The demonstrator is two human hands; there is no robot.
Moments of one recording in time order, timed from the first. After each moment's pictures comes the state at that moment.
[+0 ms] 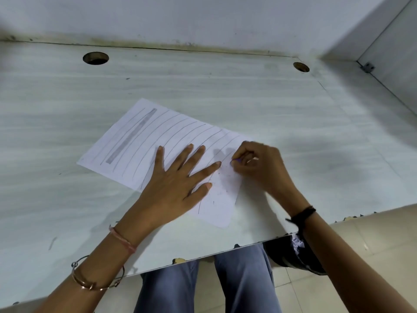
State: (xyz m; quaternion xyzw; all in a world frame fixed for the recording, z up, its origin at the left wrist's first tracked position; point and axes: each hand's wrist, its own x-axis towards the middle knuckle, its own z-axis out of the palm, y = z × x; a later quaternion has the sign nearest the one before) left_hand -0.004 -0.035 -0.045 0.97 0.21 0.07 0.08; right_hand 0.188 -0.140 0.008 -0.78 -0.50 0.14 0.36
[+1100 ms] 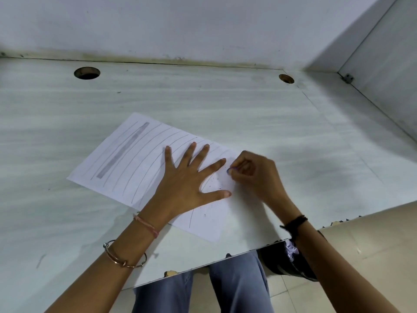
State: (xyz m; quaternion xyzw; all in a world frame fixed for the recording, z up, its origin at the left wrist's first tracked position) left_hand 0.049 -0.028 -0.050 0.97 0.23 0.09 0.07; right_hand 0.199 -0.149 0.008 -0.80 -0.45 0.13 0.38
